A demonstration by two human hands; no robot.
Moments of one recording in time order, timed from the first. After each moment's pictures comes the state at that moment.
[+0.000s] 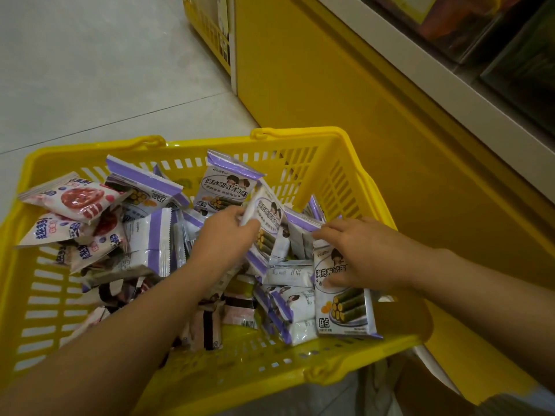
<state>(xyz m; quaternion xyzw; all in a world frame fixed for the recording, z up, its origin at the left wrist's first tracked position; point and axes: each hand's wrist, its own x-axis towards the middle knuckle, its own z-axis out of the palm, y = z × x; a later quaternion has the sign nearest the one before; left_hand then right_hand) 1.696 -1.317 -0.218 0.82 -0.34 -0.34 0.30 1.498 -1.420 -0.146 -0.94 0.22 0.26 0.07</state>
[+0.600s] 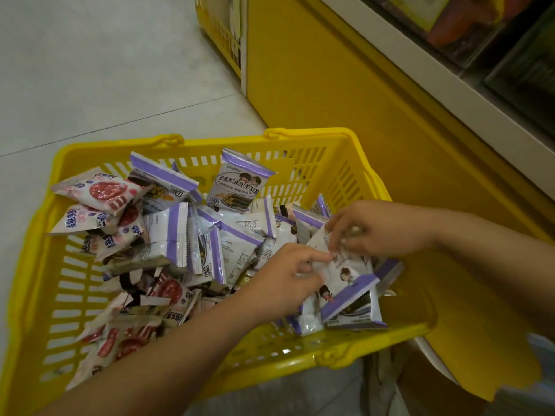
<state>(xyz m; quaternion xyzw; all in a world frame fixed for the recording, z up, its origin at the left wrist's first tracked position) 1.630 -1.281 -0.189 0.62 -0.44 -0.55 0.35 1.520 -1.432 -0.105 -0.91 0.21 0.29 0.22</state>
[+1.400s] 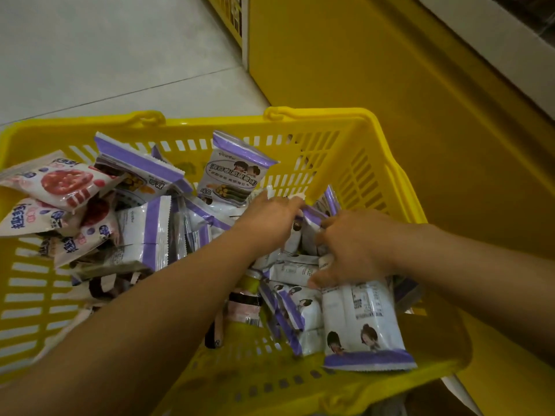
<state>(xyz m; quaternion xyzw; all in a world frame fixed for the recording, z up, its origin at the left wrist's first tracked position) 1.687 -1.375 -0.262 0.71 -0.67 -0.21 0.04 1.549 -1.427 -0.163 -0.90 0.17 0.39 0.02</state>
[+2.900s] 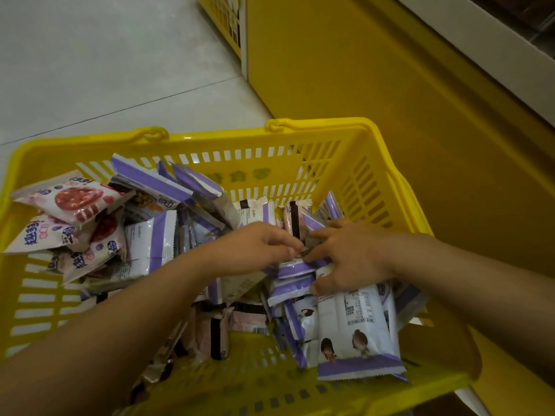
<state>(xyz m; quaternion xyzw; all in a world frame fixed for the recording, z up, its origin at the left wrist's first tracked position) 1.708 -1.331 -0.232 0.62 -0.49 -0.57 0.21 1.549 -1.430 -0.169 -0.87 0.19 0.43 0.11</state>
